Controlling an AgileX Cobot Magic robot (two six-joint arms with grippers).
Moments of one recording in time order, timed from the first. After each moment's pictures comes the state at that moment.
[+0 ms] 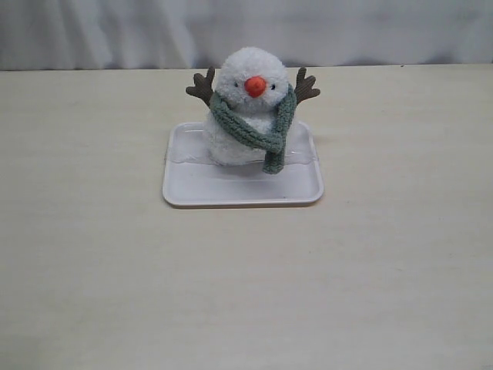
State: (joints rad) left arm -0.04 0.00 0.00 0.02 0.34 -0.02; right arm 0.65 0.22 -0.55 1.65 0.00 -1.61
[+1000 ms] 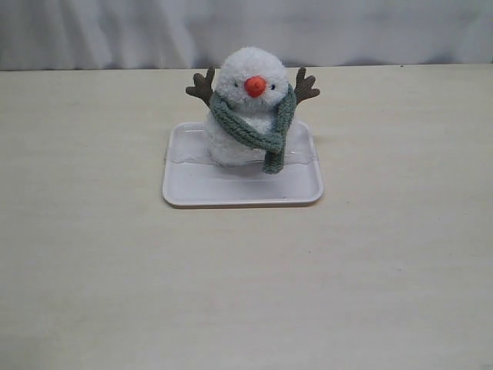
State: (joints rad) left arm -0.04 0.00 0.00 0.02 0.34 -0.02; right arm 0.43 0.03 -0.30 0.81 -0.01 -1.61
